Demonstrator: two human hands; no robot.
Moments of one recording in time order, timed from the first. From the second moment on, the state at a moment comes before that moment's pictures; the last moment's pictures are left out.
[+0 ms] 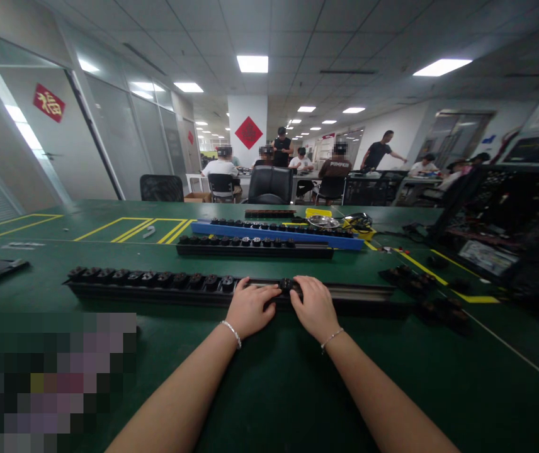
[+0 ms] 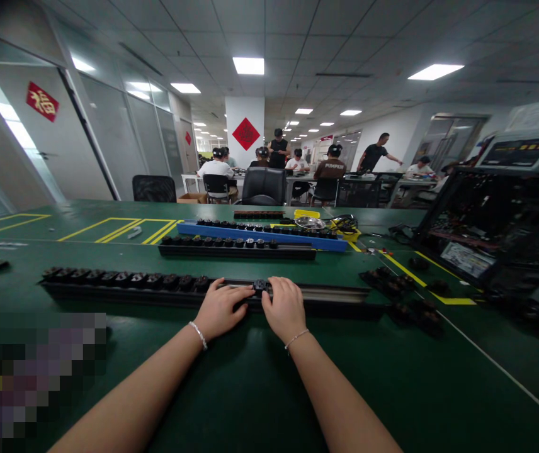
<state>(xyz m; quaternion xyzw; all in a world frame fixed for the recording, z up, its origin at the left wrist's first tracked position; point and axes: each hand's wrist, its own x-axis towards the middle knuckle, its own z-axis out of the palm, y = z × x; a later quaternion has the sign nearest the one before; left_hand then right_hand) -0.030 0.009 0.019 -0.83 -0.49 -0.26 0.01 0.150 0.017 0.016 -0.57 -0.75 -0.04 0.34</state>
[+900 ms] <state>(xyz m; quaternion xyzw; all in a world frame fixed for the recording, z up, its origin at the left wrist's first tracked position) -0.031 0.009 0.020 -0.84 -0.48 -0.25 0.02 0.135 0.022 0.018 -0.64 -0.68 -0.02 0.35</state>
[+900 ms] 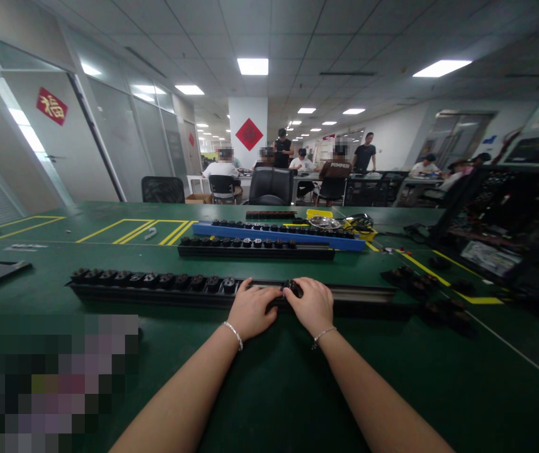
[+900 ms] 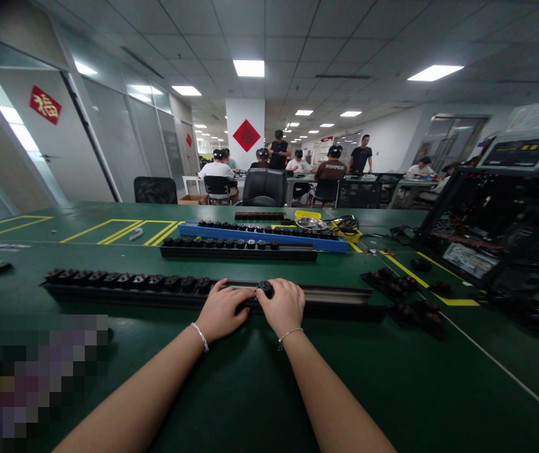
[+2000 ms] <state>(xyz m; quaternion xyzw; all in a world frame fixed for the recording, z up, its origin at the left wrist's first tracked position) -0.029 0.015 0.009 -0.83 -0.48 -0.26 0.11 0.143 0.020 0.013 -0.65 -0.67 -0.09 0.34</state>
